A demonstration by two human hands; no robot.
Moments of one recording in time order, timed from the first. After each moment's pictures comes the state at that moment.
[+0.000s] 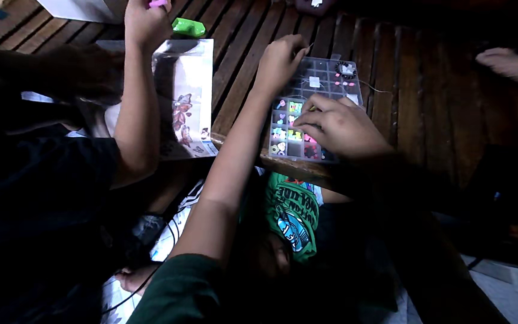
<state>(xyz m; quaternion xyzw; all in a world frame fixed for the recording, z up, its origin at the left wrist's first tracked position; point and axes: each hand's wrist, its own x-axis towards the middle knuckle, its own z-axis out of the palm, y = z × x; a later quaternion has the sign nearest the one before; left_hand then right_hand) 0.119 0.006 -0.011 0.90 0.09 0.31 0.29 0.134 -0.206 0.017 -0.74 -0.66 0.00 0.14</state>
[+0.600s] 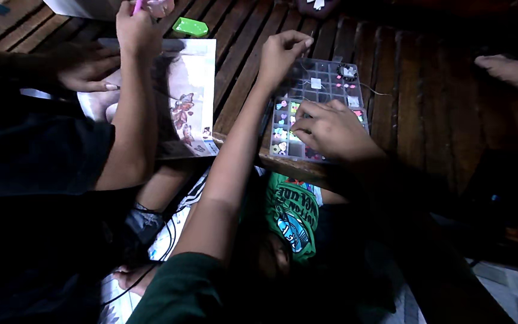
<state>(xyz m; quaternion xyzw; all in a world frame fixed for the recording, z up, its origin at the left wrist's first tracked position) 0.121 0.008 -0.007 0.77 0.10 0.35 0.53 0.130 -0.199 0.007 -0.70 -0.70 -0.05 0.09</state>
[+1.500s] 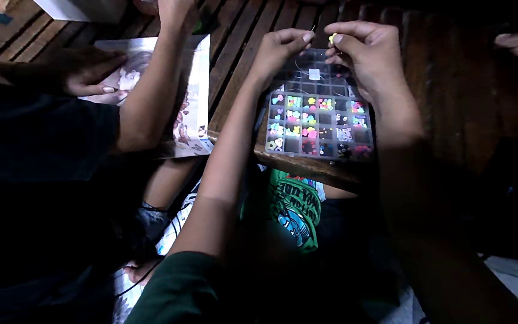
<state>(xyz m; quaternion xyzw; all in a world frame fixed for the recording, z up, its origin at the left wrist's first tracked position) 0.117 0.006 -0.006 0.71 0.10 0.25 0.65 0.215 -0.163 0.022 -0.68 -0.42 0.17 0.58</state>
